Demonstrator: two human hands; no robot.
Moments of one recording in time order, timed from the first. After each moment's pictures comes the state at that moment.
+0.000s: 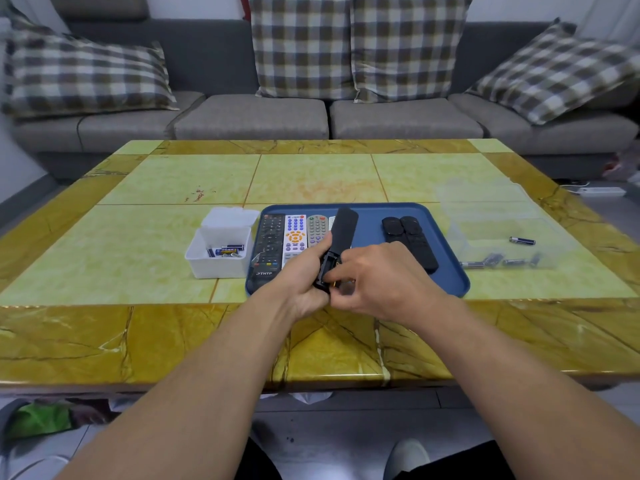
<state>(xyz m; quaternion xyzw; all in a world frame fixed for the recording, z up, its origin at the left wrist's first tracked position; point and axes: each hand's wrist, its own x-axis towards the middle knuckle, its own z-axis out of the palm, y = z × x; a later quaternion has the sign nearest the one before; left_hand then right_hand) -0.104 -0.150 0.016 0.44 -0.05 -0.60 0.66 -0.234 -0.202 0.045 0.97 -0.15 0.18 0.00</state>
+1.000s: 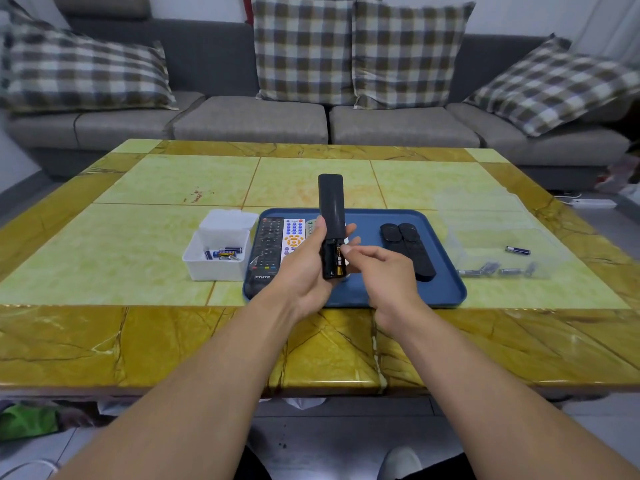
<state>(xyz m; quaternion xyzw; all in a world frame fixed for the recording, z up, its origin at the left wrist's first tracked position) -0.109 -0.154 0.029 0.44 -0.15 -0.53 0.71 -0.215 -0.195 0.034 0.54 -0.46 0.34 -0.62</state>
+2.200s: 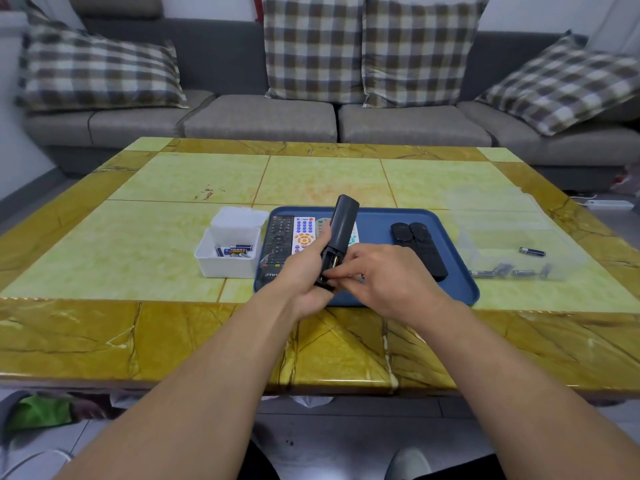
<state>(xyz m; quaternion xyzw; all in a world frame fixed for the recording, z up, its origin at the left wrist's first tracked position) -0.095 -0.143 0.023 0.48 -0.08 -0.55 0.68 -0.224 -0.212 0.037 0.97 -0.16 0.18 -0.09</state>
